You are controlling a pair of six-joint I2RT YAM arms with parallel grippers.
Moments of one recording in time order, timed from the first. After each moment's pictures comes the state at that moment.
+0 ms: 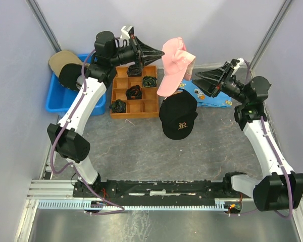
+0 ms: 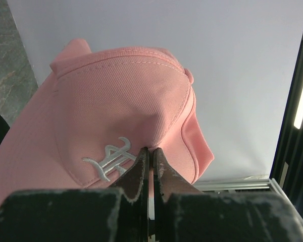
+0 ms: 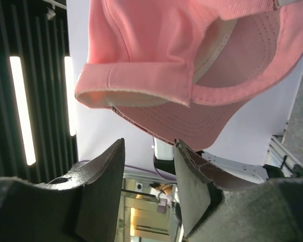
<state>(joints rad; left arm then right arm) -0.36 1.74 1.87 -0.11 0.83 -1.45 0.06 1.16 1.03 0.41 -0.92 1.79</state>
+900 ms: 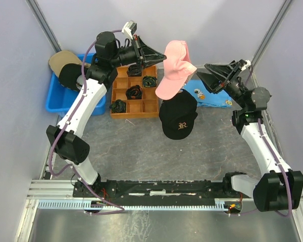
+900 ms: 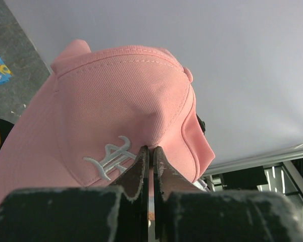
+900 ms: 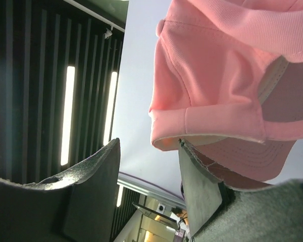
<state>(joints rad) -0.39 1.71 1.85 -0.08 0.87 -1.20 0.06 1.16 0.91 0.81 -0.72 2.03</state>
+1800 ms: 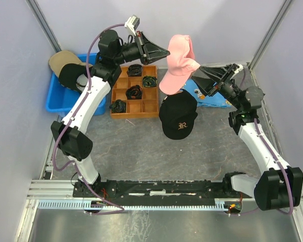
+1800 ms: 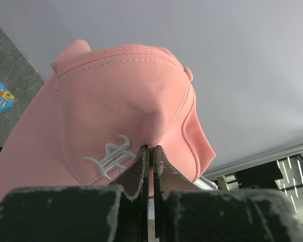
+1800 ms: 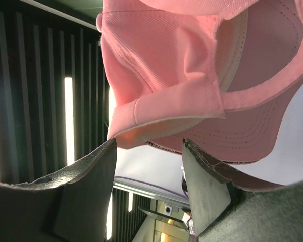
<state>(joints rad) -0.40 1.78 1.92 0.01 0.85 -1.15 0.11 1.17 0.88 0.75 -0.71 2.03</state>
